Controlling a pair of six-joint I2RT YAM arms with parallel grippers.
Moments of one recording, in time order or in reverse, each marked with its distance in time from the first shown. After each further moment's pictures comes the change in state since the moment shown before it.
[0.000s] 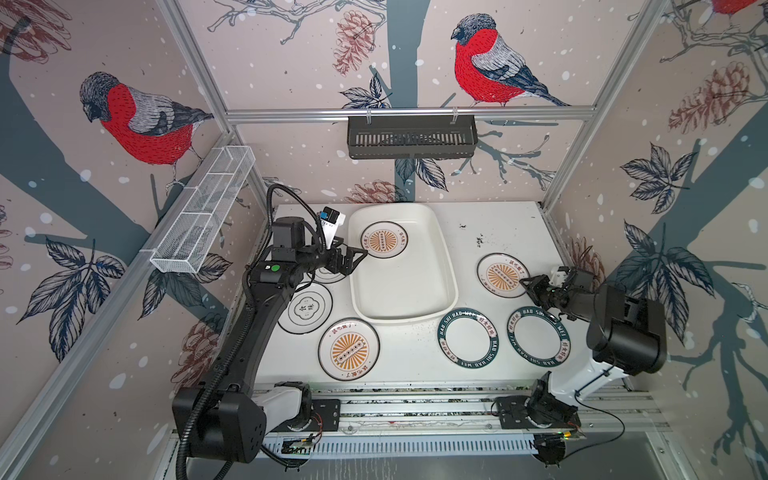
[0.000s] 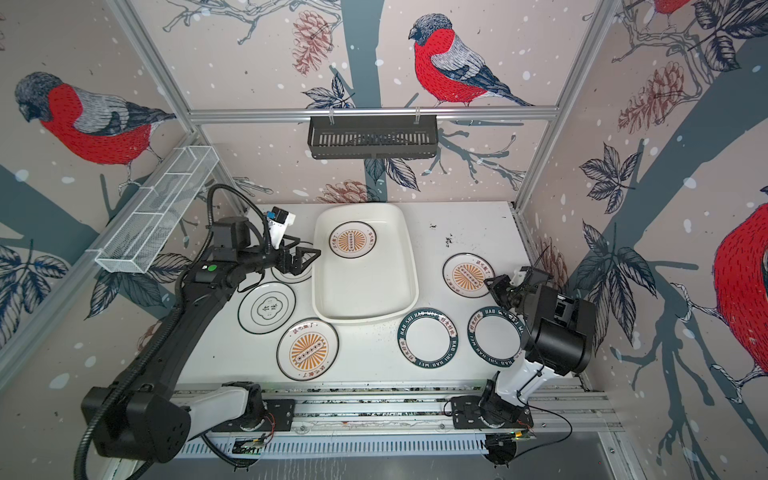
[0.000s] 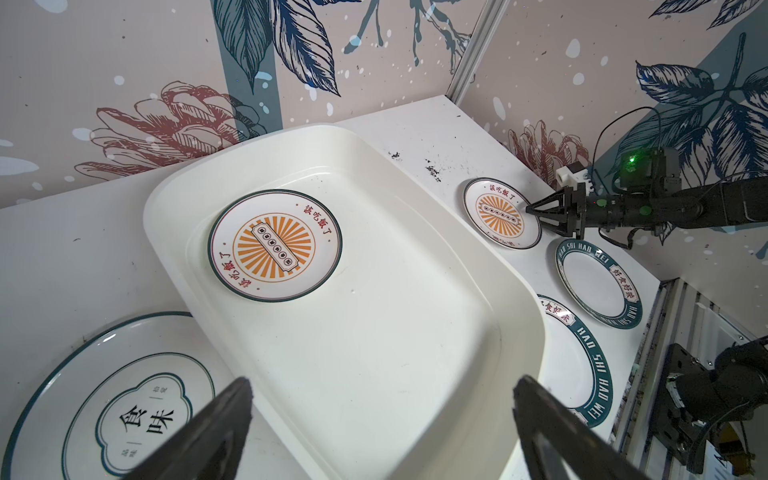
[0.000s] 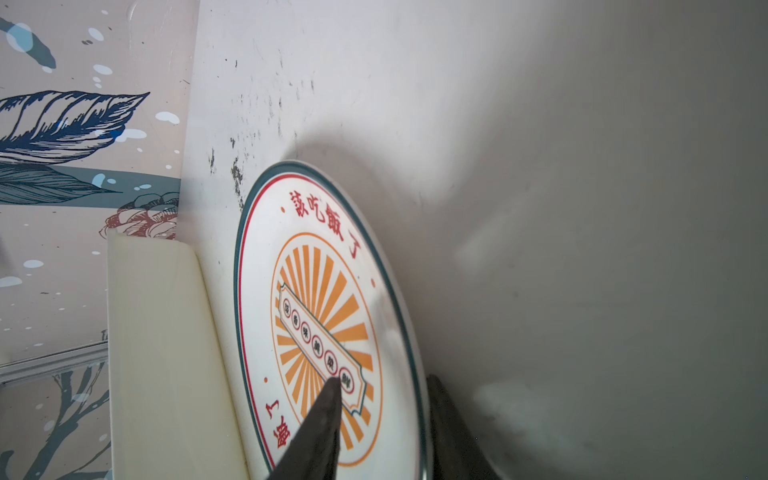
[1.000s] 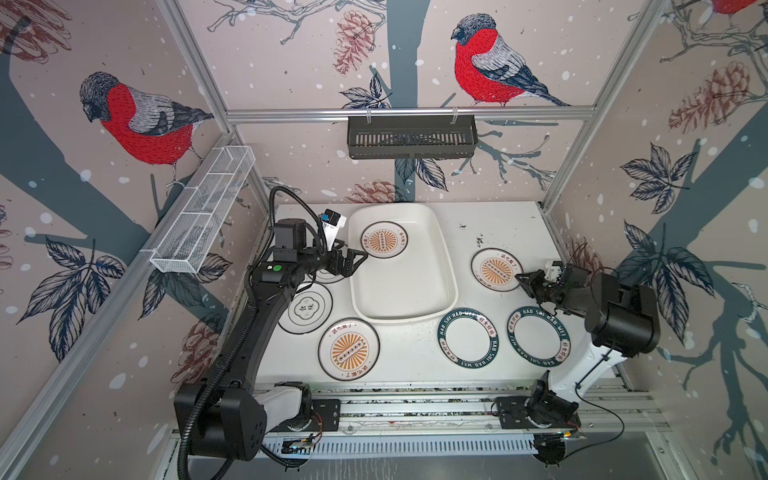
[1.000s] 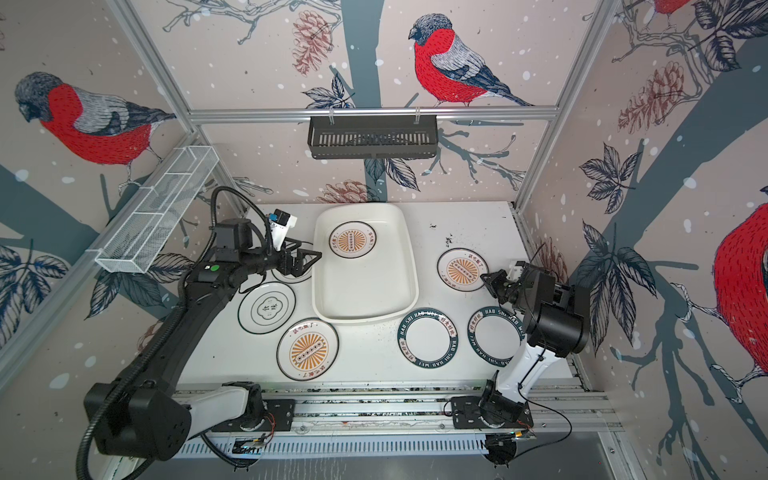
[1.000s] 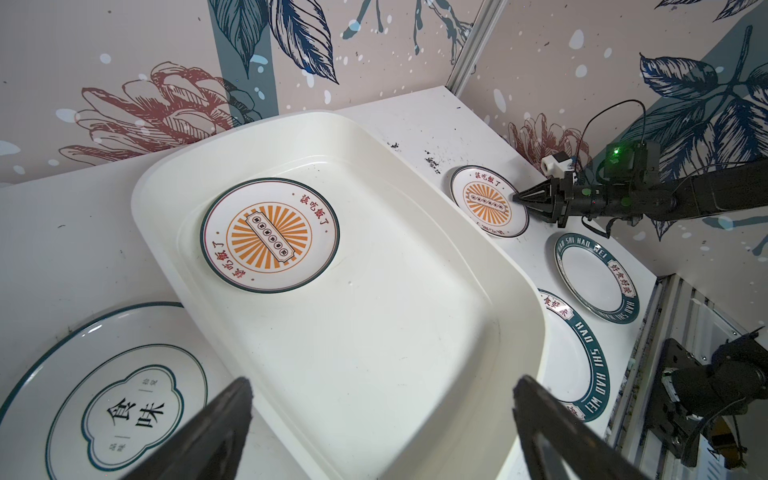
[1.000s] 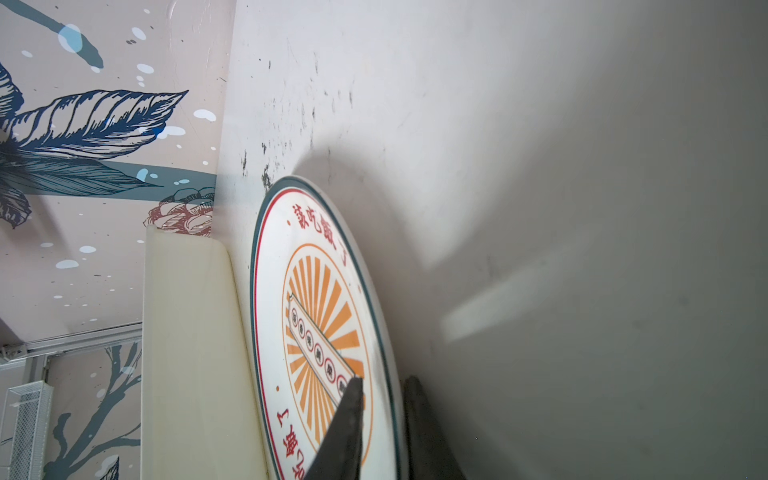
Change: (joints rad) left arm 0.000 0.007 -0.018 0.000 0.005 -0.001; right arm 0.024 0.133 0.063 0.132 -0.079 0.047
